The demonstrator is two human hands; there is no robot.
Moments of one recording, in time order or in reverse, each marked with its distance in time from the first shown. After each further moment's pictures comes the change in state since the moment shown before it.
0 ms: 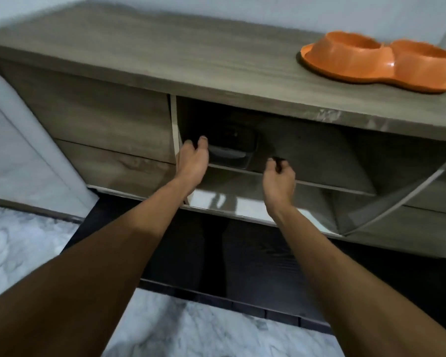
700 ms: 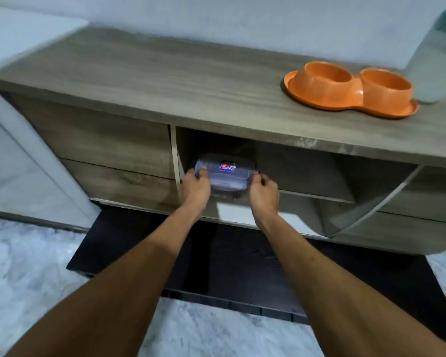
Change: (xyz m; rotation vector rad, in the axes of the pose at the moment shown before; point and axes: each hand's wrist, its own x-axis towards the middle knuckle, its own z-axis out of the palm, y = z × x) left_hand -0.025 0.003 0.007 -0.106 0.021 -0.112; right_hand -0.023 -0.026 0.003 -0.078 -0.068 0.096
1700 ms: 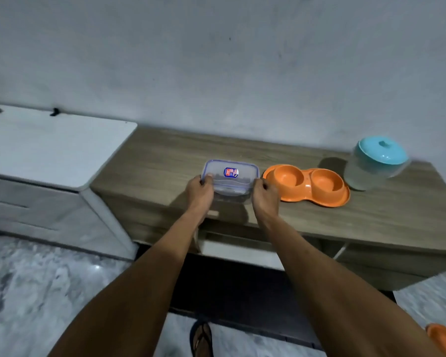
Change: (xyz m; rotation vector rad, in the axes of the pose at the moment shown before) left_hand -0.077 0.273 -0.081 0.005 0.048 0.054; right_hand -0.052 -0.262 -0.091 0.070 -0.072 -0.081
